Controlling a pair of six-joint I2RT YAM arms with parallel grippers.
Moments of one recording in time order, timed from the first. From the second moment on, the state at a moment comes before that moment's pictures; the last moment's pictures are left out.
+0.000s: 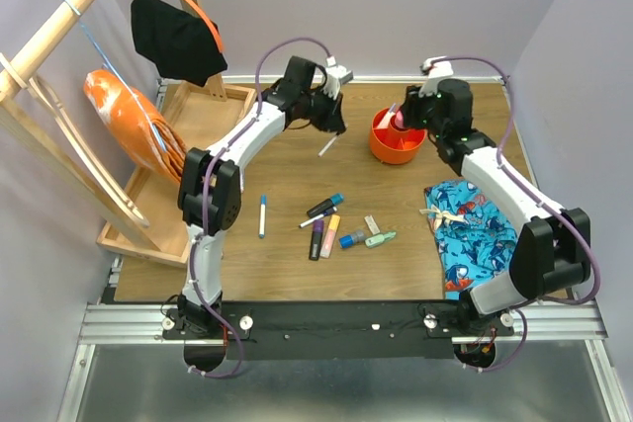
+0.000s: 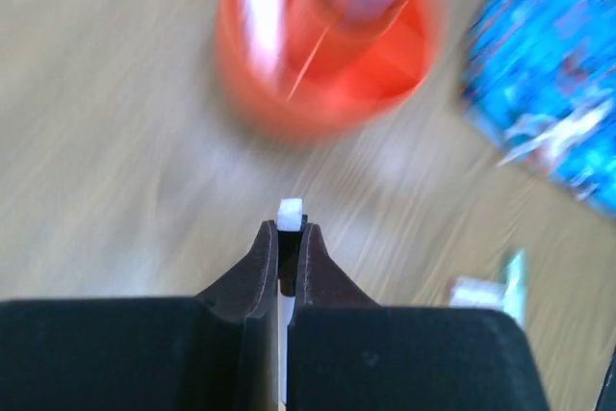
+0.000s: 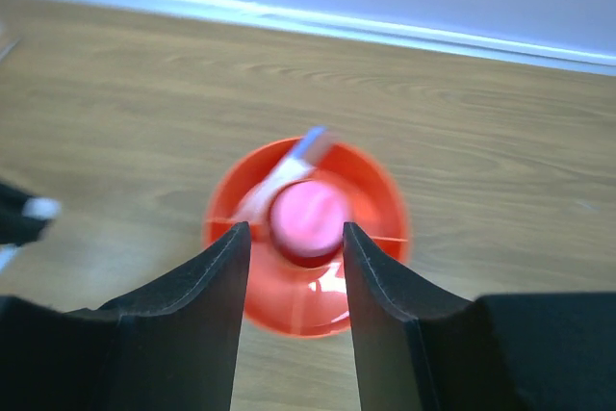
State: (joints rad) left arm -0.45 2.11 1.88 -0.49 0.59 0.06; right arm 0.30 1.50 1.16 0.02 0.03 0.02
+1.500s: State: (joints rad) left arm -0.50 2.62 2.21 0.55 0.84 -0.27; right arm 0.24 1.46 1.27 -0.16 0.23 -0.03
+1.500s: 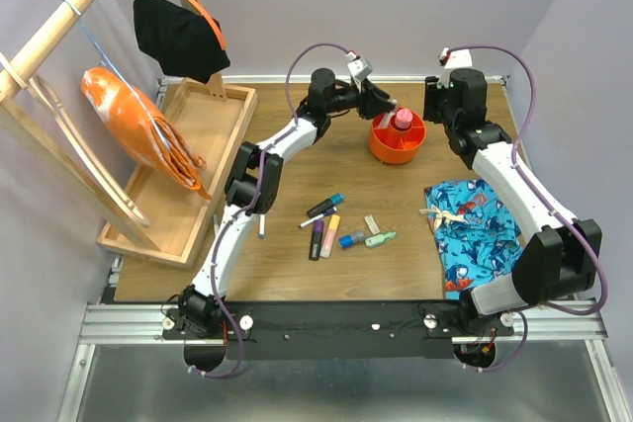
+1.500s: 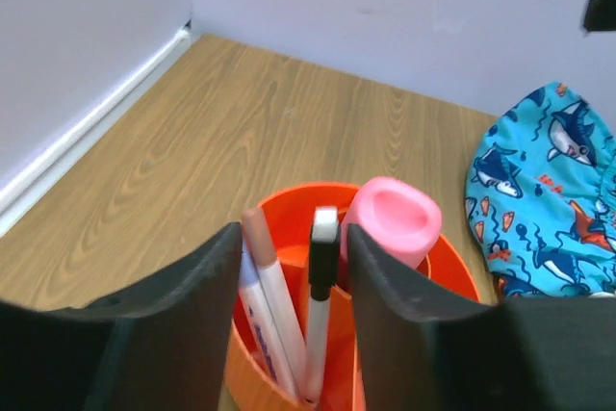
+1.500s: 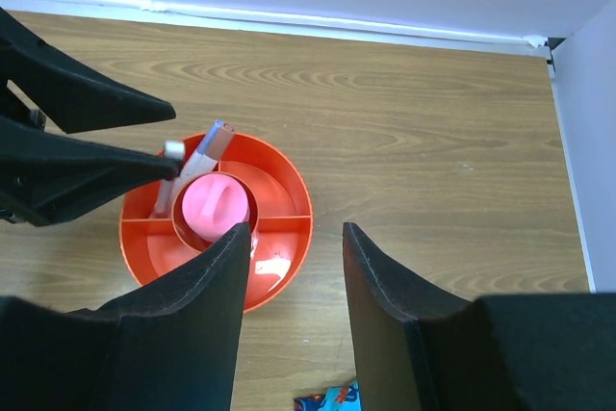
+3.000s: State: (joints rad) left arm -0.30 1.69 1.13 -0.75 0.02 -0.02; right arm 0.24 1.50 1.19 -0.11 -0.07 0.10
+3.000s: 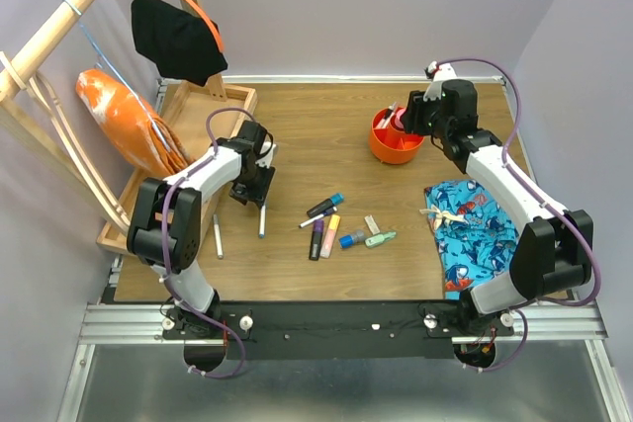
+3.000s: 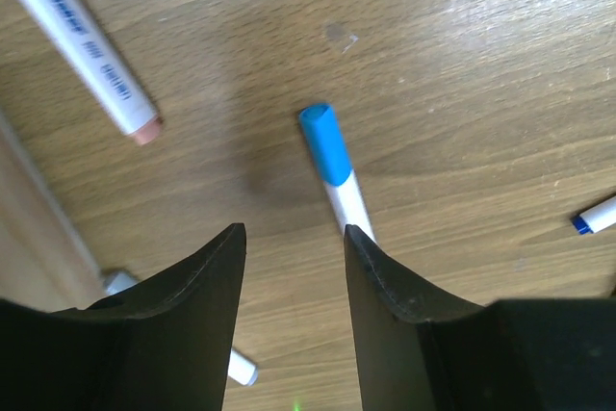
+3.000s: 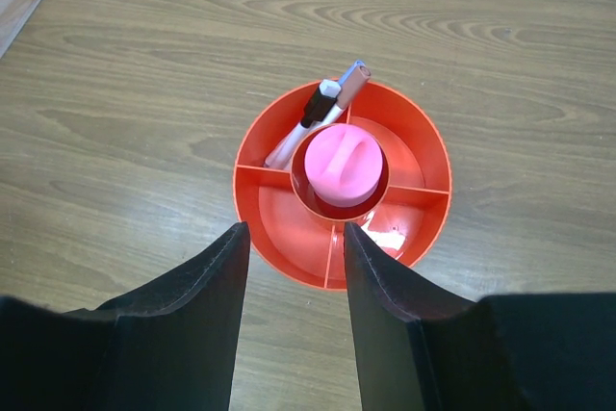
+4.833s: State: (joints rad) left arm -0.54 2.31 1.91 0.24 0.64 -0.12; right arm 0.19 1.50 1.22 -0.20 0.02 -0.03
